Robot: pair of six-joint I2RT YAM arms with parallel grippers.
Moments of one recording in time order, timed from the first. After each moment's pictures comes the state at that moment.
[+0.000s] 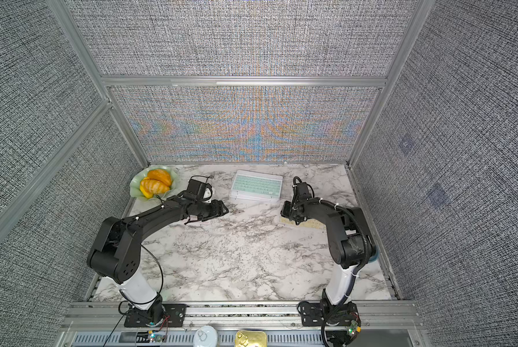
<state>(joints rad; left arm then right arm) -0.41 1.72 1.10 -0.37 0.34 -0.53 0.23 1.83 1.06 -0.29 -0.22 0.48</state>
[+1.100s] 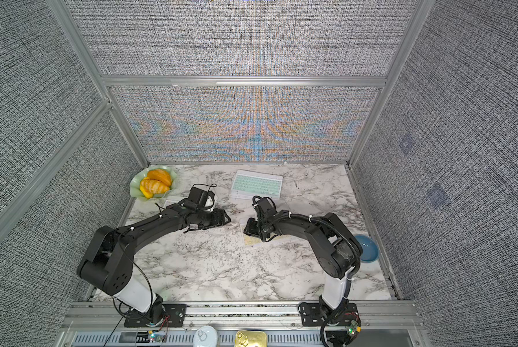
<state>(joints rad) -0.49 1.62 0.98 -0.36 0.34 -0.54 0.65 1.82 1.05 -0.24 -0.31 0.75</state>
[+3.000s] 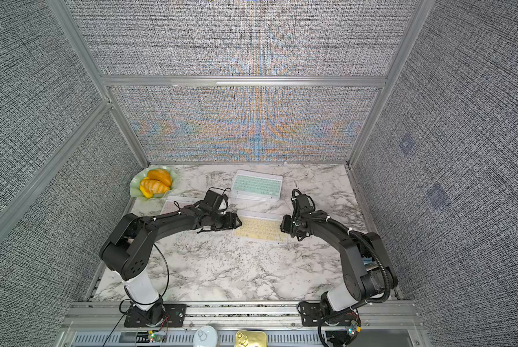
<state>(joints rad) -0.58 1.80 1.04 -0.26 0.33 -0.55 0.30 1.54 0.84 -0.42 -0.19 0.52</state>
